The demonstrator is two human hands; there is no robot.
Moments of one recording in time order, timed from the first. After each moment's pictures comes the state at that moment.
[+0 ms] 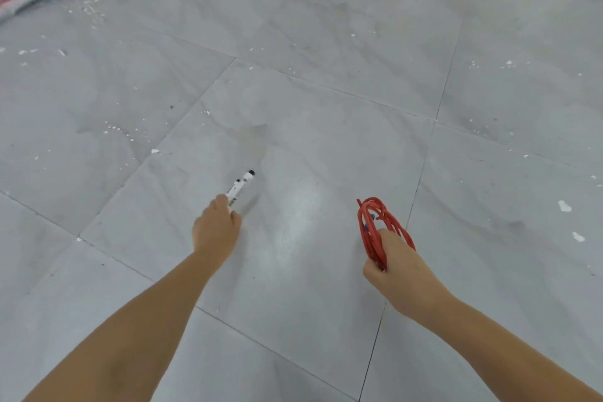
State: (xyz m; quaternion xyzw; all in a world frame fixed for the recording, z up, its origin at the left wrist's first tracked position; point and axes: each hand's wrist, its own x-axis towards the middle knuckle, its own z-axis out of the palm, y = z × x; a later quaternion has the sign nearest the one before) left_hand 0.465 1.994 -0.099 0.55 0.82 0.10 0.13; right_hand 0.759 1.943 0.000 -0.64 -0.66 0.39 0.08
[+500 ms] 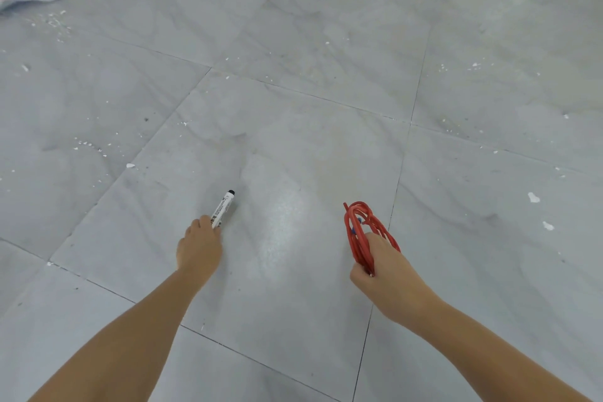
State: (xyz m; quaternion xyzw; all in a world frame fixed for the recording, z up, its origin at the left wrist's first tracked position) left_hand 0.463 1.990 -0.117 0.56 0.81 0.03 0.16; right_hand 0.761 1.934 0.008 -0.65 -0.64 0.40 0.10
